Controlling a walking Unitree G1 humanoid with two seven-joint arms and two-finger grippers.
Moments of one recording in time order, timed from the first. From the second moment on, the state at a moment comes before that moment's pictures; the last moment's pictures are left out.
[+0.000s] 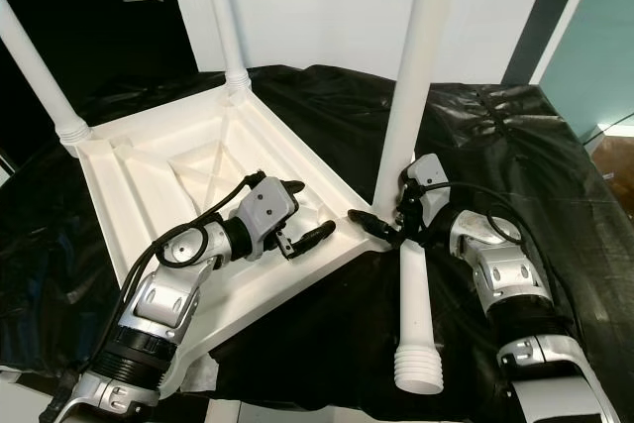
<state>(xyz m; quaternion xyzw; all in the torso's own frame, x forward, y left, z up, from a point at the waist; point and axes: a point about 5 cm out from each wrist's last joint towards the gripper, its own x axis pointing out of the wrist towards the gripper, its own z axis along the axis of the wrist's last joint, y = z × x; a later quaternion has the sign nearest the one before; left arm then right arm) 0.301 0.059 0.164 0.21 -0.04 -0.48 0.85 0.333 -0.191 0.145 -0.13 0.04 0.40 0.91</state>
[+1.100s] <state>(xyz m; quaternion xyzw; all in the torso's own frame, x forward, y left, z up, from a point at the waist) 0.299 0.059 0.162 0.21 -0.04 -0.48 0.85 0.322 -0.167 0.126 -0.06 0.00 0.10 0.99</state>
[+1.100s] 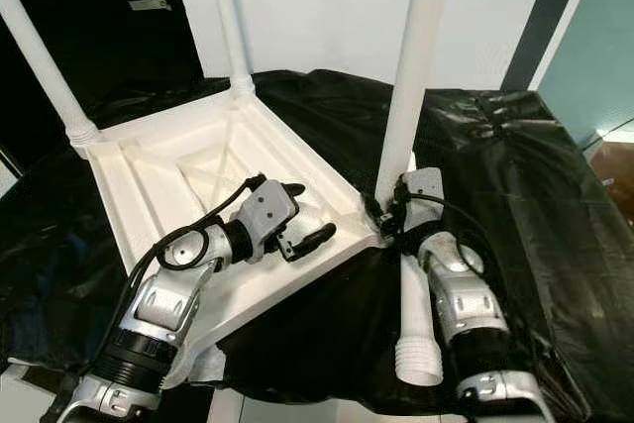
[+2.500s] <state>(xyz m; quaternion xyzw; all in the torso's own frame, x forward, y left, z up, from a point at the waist) 0.358 0.155 0.202 0.32 -0.01 -0.37 0.87 0.267 -0.140 0.122 -0.03 0.02 0.02 1.00</state>
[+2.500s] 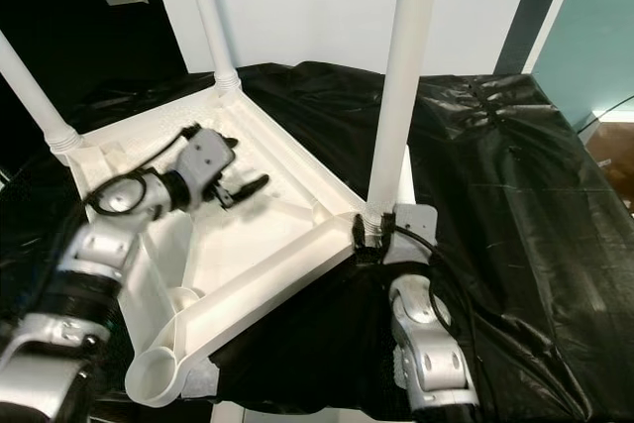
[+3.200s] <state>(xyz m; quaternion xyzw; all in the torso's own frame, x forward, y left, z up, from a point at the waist) 0.352 0.227 0.168 0.39 0.13 -0.38 0.83 0.239 -0.130 0.132 -0.03 0.09 0.09 0.99</state>
